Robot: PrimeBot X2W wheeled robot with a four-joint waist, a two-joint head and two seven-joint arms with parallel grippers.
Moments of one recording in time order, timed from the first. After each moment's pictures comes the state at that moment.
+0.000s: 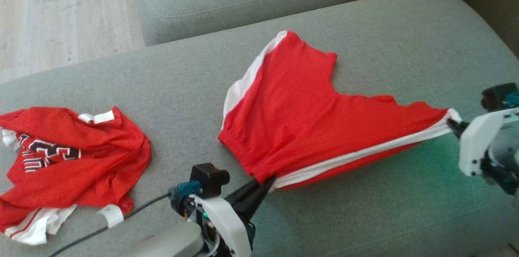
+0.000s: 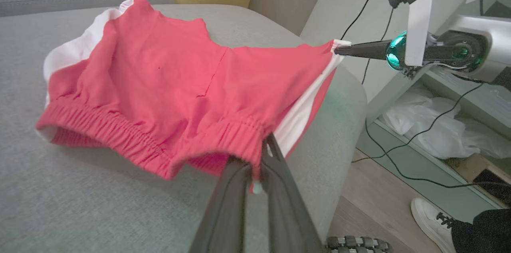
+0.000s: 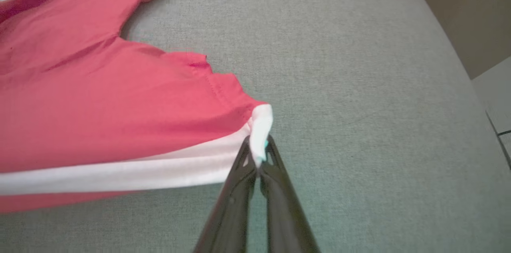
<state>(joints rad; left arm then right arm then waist) -0.52 0.34 -1.26 0.32 -1.06 -0.01 -0.12 -0.53 -0.58 0.59 0.75 0.68 0.13 0.32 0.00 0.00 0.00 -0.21</state>
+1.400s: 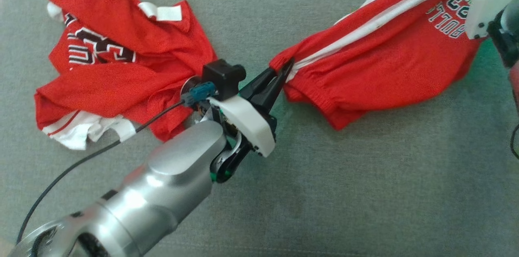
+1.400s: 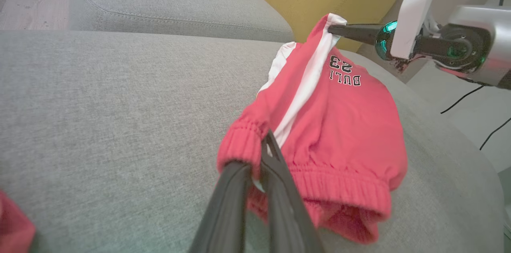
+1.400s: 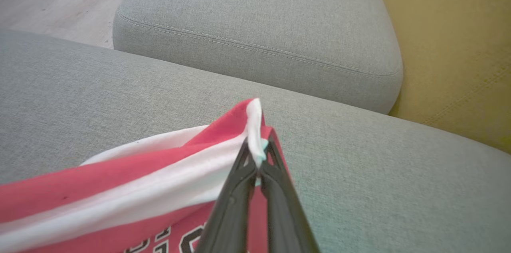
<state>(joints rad) -0.87 0.15 -1.16 0.55 -1.00 -0.04 -0.18 -1.06 -0.36 0.29 1.02 0.21 0.13 0.13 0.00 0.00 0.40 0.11</state>
